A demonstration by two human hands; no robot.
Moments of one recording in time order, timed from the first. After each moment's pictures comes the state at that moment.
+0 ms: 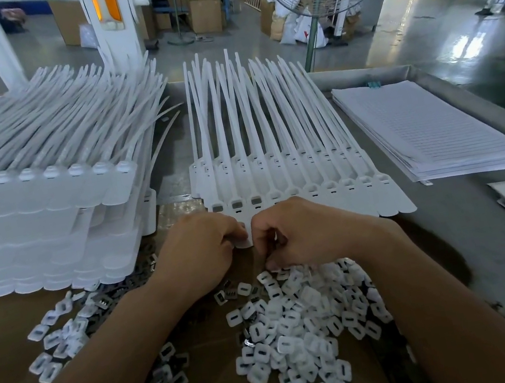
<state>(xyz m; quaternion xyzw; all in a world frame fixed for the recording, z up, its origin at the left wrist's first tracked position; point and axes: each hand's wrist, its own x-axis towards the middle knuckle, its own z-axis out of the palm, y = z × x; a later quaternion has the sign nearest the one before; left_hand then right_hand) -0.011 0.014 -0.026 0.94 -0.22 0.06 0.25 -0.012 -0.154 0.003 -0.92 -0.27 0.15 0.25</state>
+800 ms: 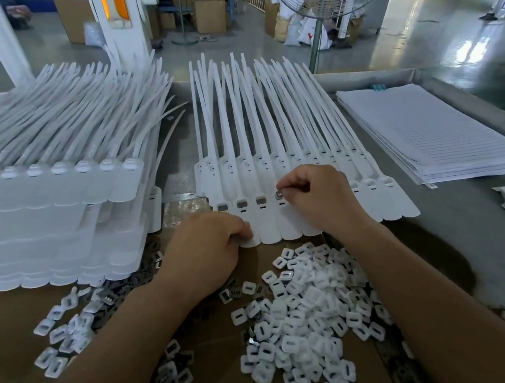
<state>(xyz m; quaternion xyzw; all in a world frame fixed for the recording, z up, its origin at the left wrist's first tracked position) -0.011 0.014 -0.030 0.94 -0.22 0.06 0.25 0.018 -0.169 -0.025 -0.91 -0.01 -0.11 0.39</state>
